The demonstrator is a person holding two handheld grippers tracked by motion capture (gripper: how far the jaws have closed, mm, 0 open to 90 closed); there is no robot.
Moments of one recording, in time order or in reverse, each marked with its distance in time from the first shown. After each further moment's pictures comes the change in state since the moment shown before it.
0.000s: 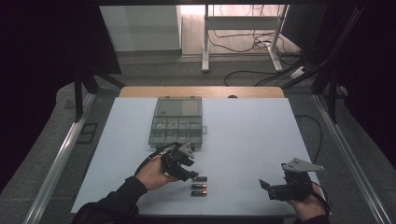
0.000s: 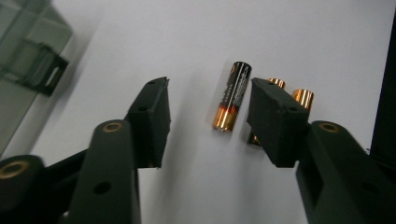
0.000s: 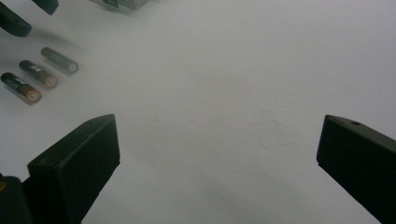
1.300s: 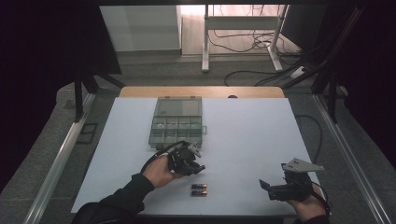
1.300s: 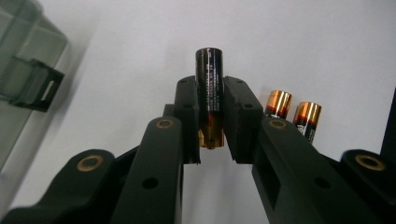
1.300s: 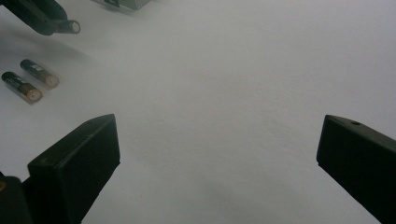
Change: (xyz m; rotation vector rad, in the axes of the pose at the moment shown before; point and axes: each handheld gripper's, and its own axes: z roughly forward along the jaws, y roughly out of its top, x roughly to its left) left arm 0.003 0.015 0.002 0.051 0.021 -0.024; right arm 0.000 0.000 0.000 -0.003 0.002 -0.004
